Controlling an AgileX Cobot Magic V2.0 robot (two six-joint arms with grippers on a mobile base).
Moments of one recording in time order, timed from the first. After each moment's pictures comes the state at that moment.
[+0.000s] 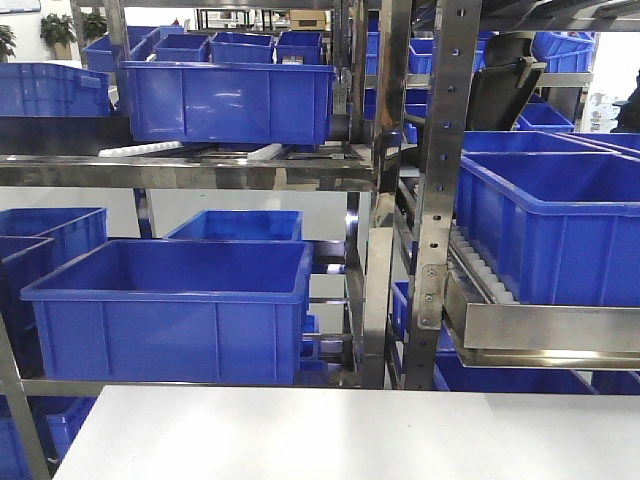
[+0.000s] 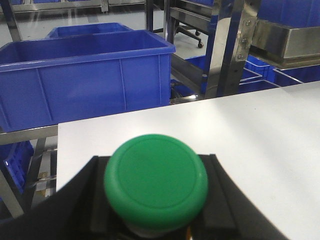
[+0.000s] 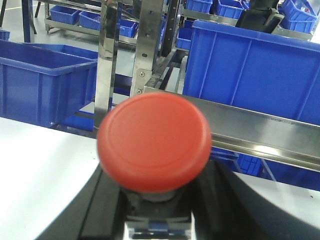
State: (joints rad) left arm -0.39 0.49 -0.44 0.19 0.36 -0.25; right arm 0.12 0.34 -0.39 -0.19 0.31 0.05
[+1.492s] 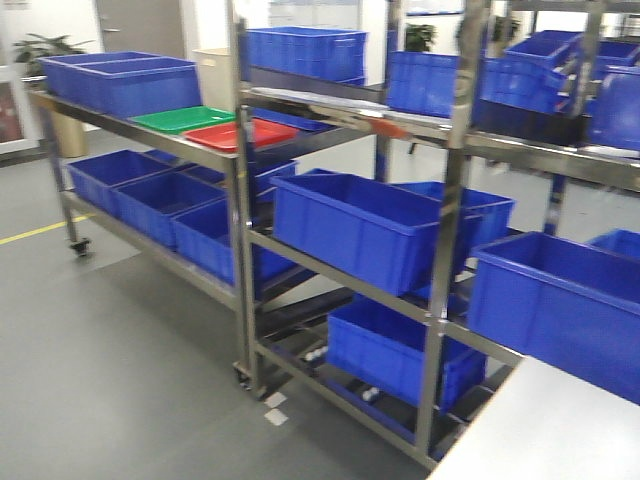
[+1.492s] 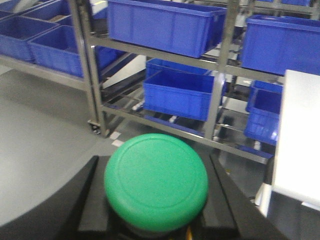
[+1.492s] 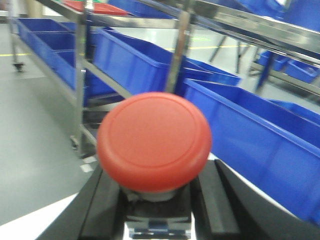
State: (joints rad) left arm -0.39 0.49 -0.44 0.19 0.36 -0.25; right arm 0.12 0.34 -0.39 -0.19 0.30 0.05
